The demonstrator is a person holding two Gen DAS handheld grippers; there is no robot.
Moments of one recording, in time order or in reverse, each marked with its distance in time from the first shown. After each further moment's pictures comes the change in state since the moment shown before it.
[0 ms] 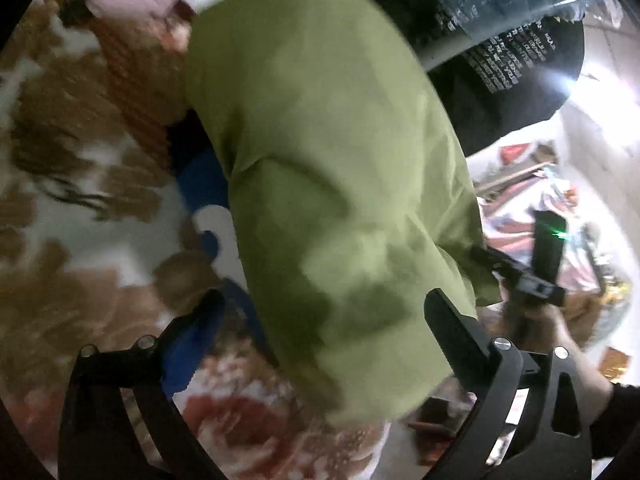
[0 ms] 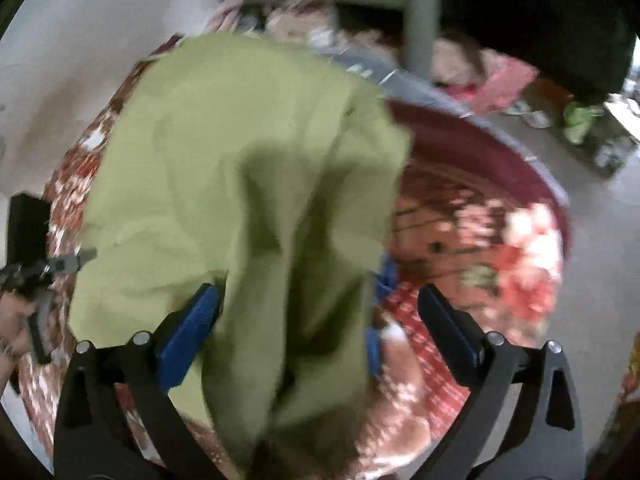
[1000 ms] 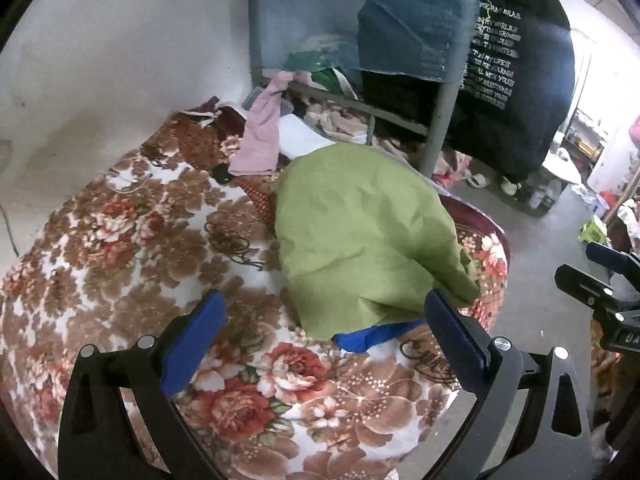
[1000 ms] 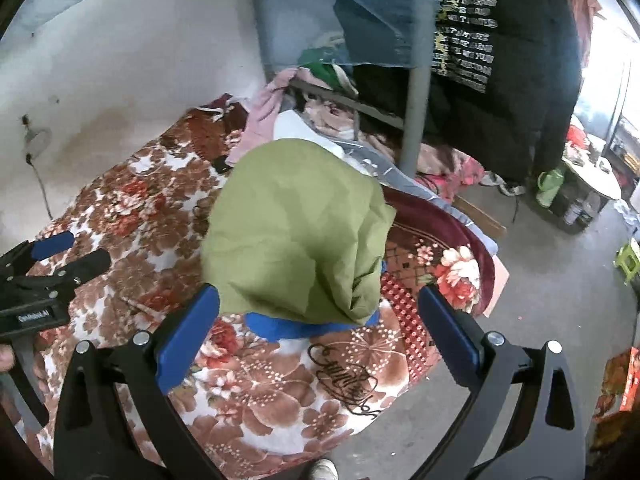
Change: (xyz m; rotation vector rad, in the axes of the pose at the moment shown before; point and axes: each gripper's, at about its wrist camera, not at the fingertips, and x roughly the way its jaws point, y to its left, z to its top) left arm -0.129 -0.261 -0.093 0.164 -0.318 0.739; right arm -0.213 0.071 -0.044 -0.122 -0.220 -0.012
